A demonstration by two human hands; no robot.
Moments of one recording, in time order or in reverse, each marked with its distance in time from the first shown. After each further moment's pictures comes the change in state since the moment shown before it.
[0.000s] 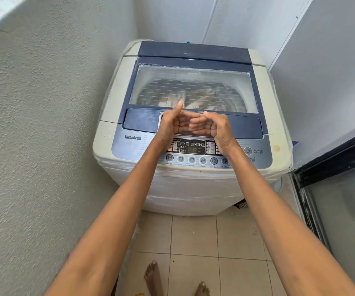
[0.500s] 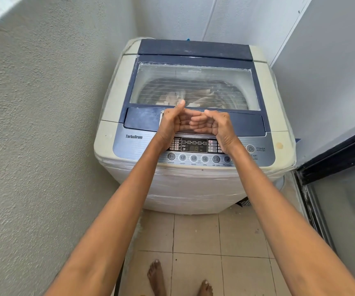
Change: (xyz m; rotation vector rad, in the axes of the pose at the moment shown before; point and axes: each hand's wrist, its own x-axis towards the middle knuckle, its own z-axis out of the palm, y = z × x) left_hand 0.002 0.000 -0.003 0.016 -0.031 0.006; right_hand 0.000 0.001 0.000 -0.003 -0.012 -0.007
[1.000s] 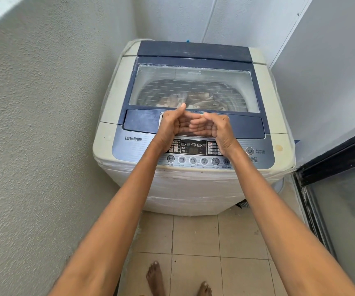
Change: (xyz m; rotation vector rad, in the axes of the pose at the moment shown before) left_hand 0.001 -0.001 0.000 0.036 0.005 -0.012; right_hand 0.000 0.001 0.000 -0.009 0.000 -0.007
